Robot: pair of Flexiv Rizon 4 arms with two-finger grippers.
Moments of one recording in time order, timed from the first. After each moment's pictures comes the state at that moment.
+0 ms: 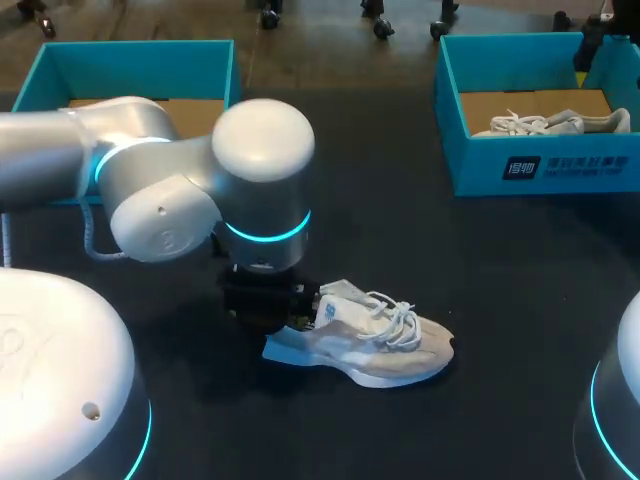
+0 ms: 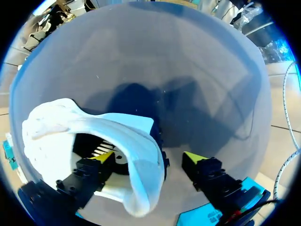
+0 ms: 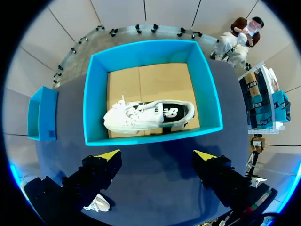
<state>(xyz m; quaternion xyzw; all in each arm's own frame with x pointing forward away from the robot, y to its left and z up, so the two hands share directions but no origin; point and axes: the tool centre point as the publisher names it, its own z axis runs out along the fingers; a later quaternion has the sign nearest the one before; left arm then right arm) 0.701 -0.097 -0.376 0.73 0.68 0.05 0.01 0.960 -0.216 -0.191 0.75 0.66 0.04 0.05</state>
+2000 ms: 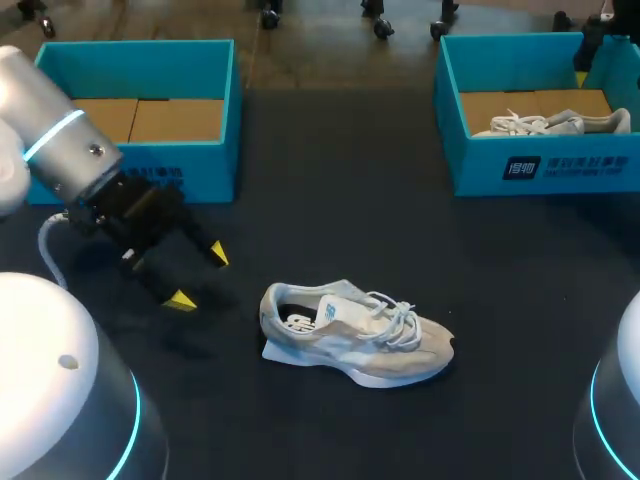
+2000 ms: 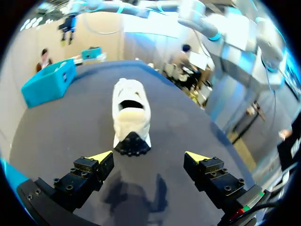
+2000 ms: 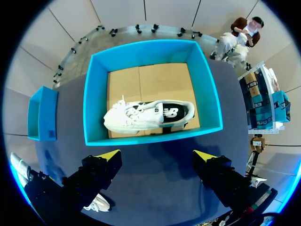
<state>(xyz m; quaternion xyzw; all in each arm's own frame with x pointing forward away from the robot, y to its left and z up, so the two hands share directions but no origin) 0.707 -0.005 -0.326 0.13 0.90 -0.38 -0.15 0.960 -0.216 -0.191 0.75 0.66 0.04 0.05</state>
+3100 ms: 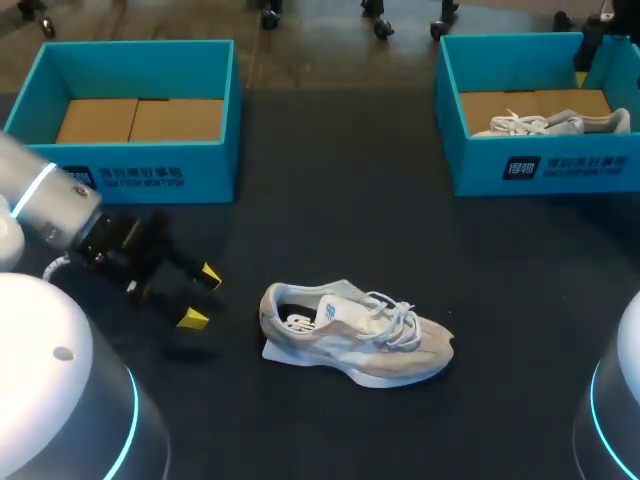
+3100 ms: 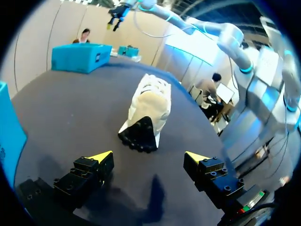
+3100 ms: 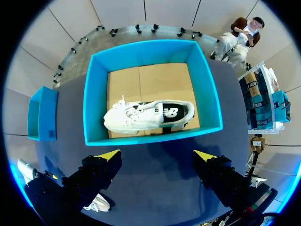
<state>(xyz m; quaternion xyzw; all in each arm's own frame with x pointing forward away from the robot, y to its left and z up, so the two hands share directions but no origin) 0.699 -0.006 -0.367 -0.04 0.89 -0.44 -0.16 0.960 -0.216 -0.191 0.75 0.66 0.04 0.05</state>
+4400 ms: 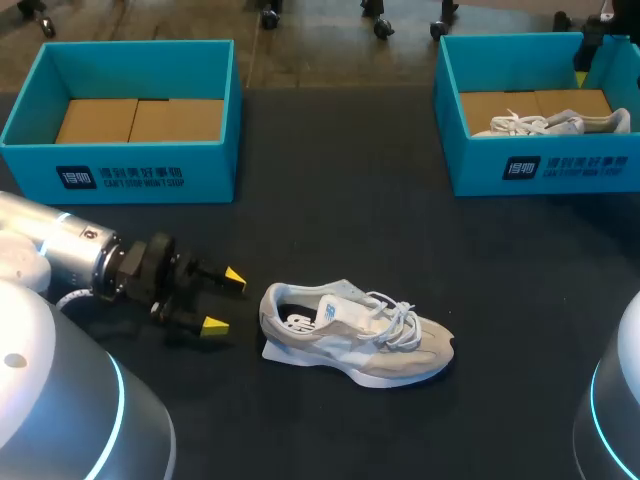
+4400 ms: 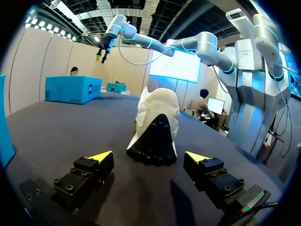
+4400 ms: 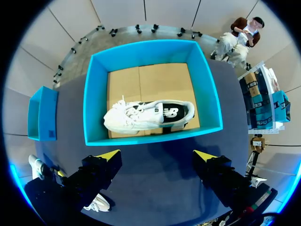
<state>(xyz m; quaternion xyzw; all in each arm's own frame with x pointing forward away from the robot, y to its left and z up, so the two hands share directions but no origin) 0.716 -0.041 -0.408 0.02 0.79 -0.59 -0.14 0.960 -0.216 -0.191 0.75 0.66 0.04 0.05</state>
